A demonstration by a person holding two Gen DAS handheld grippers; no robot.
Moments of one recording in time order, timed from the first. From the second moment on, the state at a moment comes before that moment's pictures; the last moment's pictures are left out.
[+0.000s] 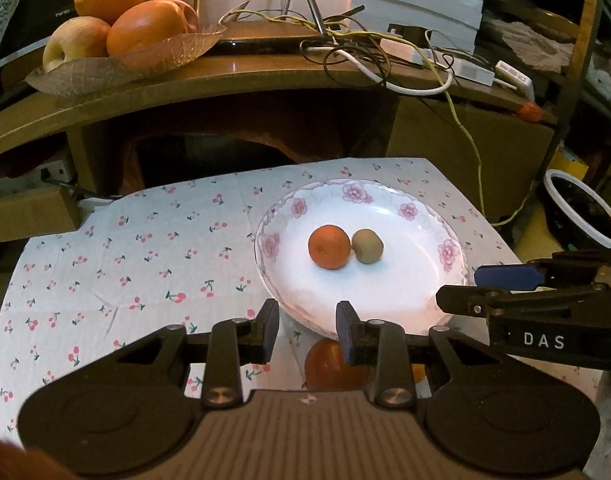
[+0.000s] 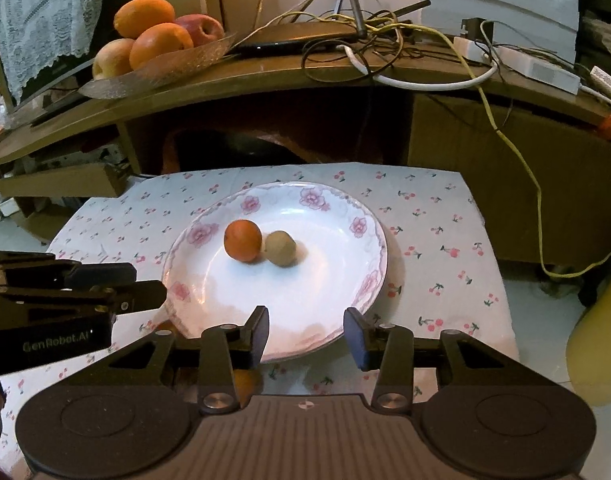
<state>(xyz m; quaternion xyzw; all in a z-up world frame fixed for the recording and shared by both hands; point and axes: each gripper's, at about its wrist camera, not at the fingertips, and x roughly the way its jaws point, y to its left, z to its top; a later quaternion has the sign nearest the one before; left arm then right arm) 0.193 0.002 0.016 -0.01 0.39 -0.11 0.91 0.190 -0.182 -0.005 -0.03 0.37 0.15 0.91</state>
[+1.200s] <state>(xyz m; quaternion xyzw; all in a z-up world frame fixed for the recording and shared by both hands) 0.130 0.019 0.008 0.01 0.44 -0.23 0.87 0.149 -0.144 -0.043 -0.09 0.44 0.26 0.86</state>
